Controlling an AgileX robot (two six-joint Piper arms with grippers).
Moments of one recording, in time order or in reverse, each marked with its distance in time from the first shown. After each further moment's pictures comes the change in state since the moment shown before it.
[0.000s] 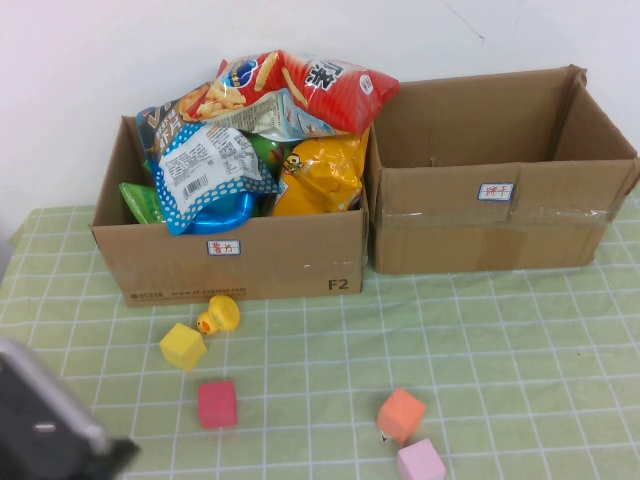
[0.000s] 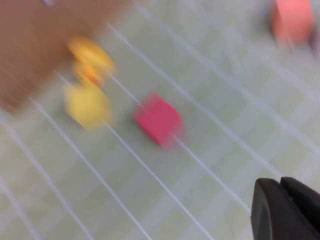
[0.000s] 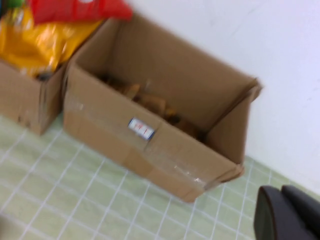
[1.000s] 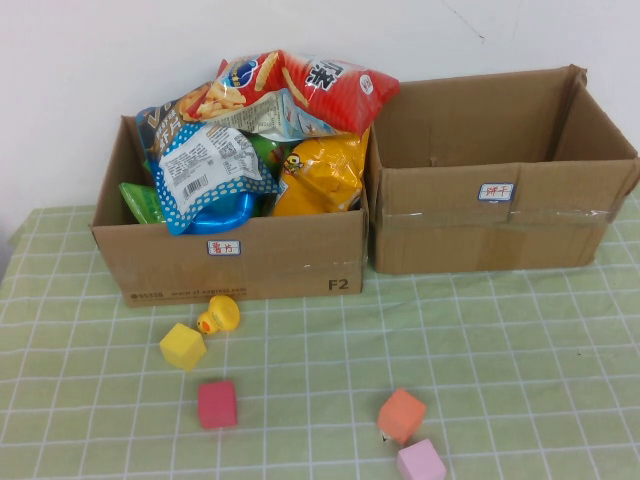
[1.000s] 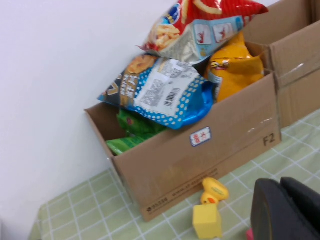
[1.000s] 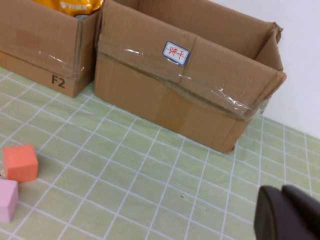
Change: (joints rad) right arm 0.000 -0.869 0.996 -0.039 -0.352 0.143; left arm 0.000 -0.629 0.136 0.413 -0.036 -0.296
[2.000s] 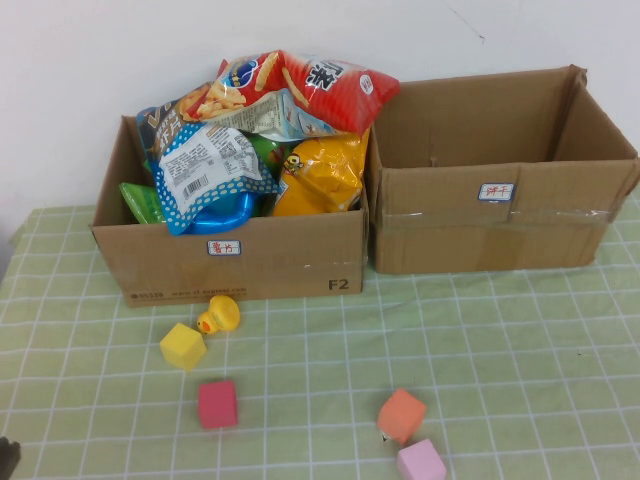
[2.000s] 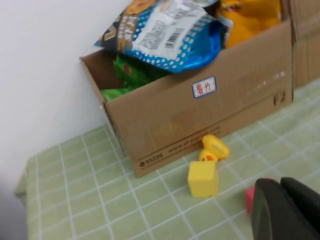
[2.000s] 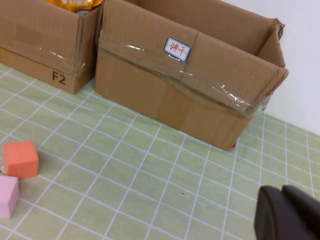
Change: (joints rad) right arm 0.000 0.000 0.008 0.002 0.000 0.000; left arm 0.000 0.000 0.212 0.250 -0.087 -0.331
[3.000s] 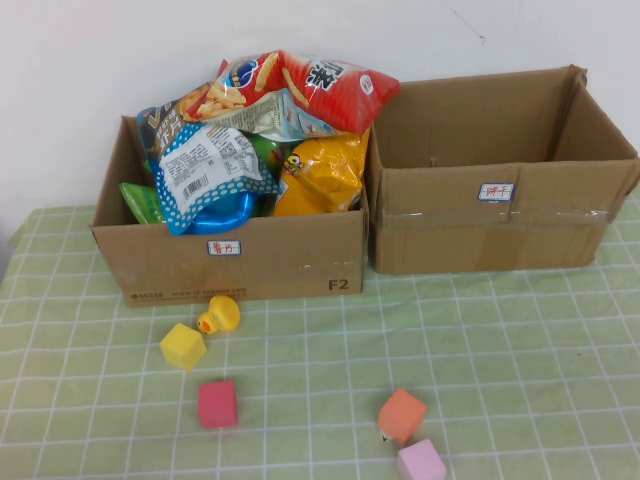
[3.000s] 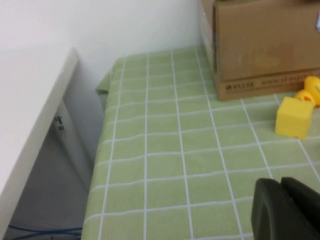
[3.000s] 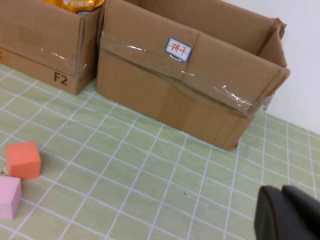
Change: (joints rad) right arm 0.000 0.000 0.000 0.007 0.000 0.000; left arm 0.710 -0.074 0.137 -0.918 -0.107 0.819
